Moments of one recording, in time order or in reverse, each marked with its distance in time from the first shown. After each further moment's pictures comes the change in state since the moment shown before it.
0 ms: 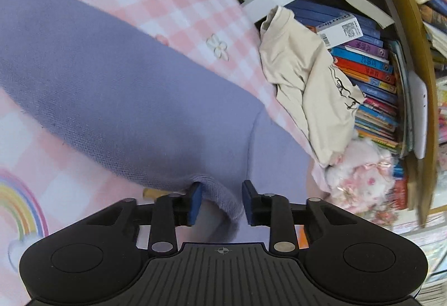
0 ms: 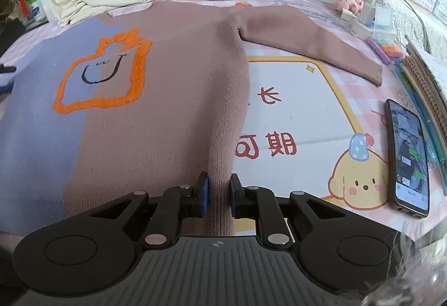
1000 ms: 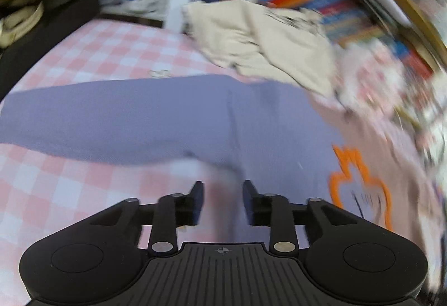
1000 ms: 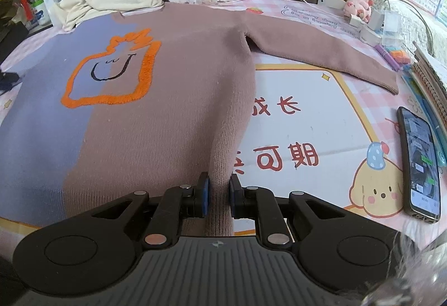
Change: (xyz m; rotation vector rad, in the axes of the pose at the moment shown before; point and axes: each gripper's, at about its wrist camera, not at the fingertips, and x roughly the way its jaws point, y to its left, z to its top) left arm -0.016 -0.055 -0.035 0.668 0.012 0.157; right arm 0.008 0.016 0.005 0.008 -0.026 0.016
